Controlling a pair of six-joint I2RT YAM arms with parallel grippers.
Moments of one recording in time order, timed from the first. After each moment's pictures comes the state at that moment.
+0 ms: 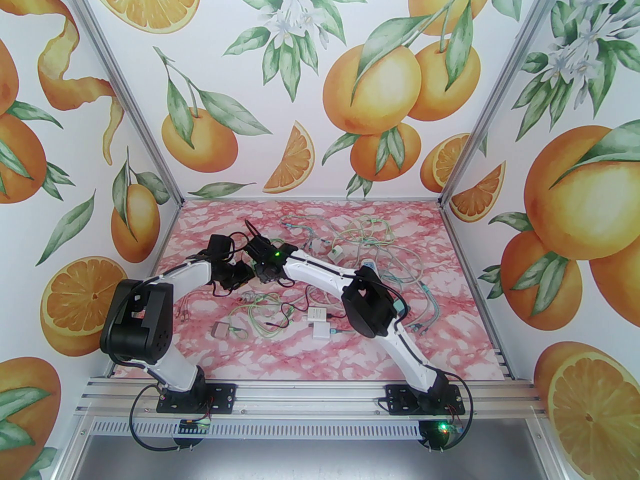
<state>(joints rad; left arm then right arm) -0.12 1.66 0.90 -0.41 0.29 -0.63 0.92 2.40 2.08 -0.78 0.15 0.50</state>
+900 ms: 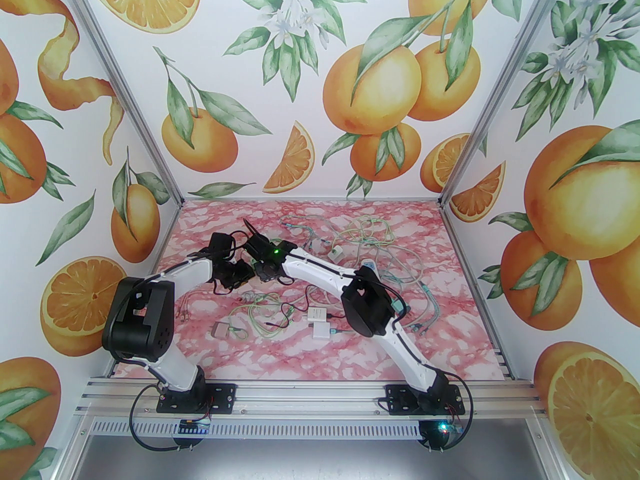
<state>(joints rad) -0.13 1.68 0.93 -0.44 0.28 -0.65 0.94 2.42 2.15 -0.84 0.20 0.44</state>
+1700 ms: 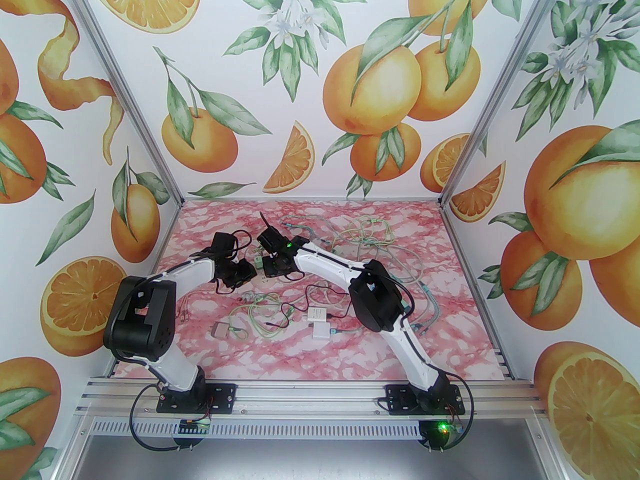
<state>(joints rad) -0.15 1.68 0.94 -0.42 0.27 -0.65 0.87 2.37 2.04 -0.77 0.04 0.51</state>
